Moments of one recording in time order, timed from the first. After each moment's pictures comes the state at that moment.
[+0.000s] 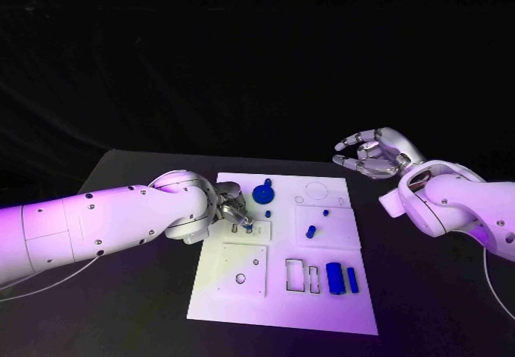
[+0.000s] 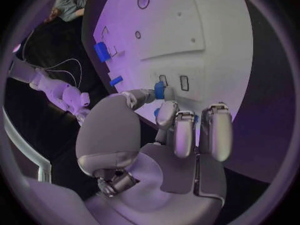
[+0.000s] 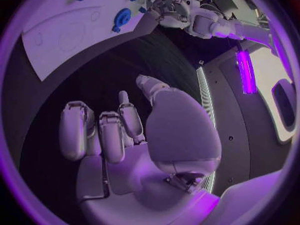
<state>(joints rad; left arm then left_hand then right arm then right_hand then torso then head) 1.35 -0.72 -0.17 1.54 -1.05 -0.02 -0.51 1.13 -0.23 0.73 0.21 0.41 0.89 0.07 0.69 0.76 1.36 -0.02 1.25 1.15 1.46 -0.08 1.57 1.31 0.05 1.47 0.03 1.47 1.31 1.36 -0.94 -0.15 1.54 -0.73 -0.55 0.16 1.28 -0.20 0.38 0.18 0.30 0.82 0.17 0.31 0.42 1.35 0.08 1.33 1.30 1.47 0.01 1.51 1.31 0.05 1.42 0.11 1.34 1.31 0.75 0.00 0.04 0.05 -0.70</state>
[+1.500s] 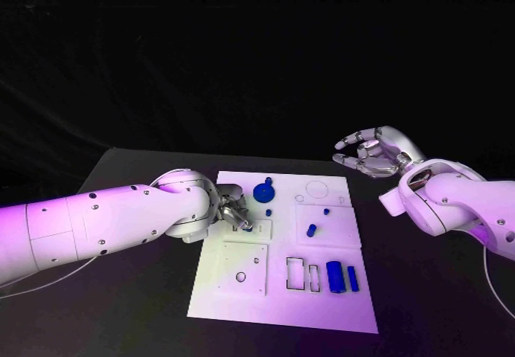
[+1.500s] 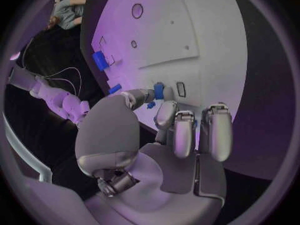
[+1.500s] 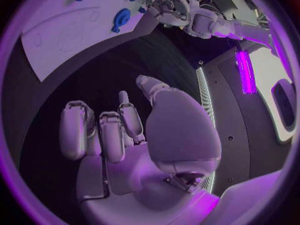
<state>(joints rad) 1.35 -0.72 -0.16 1.53 -1.09 0.05 -0.51 1.12 -0.24 0.73 0.21 0.42 0.90 0.06 0.69 0.76 1.36 -0.02 1.25 1.15 1.47 -0.08 1.57 1.31 0.05 1.47 0.03 1.47 1.31 1.36 -0.93 -0.15 1.54 -0.73 -0.55 0.16 1.28 -0.20 0.38 0.18 0.30 0.82 0.17 0.31 0.41 1.35 0.08 1.33 1.30 1.46 0.01 1.51 1.31 0.05 1.42 0.11 1.34 1.31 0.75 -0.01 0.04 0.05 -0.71</state>
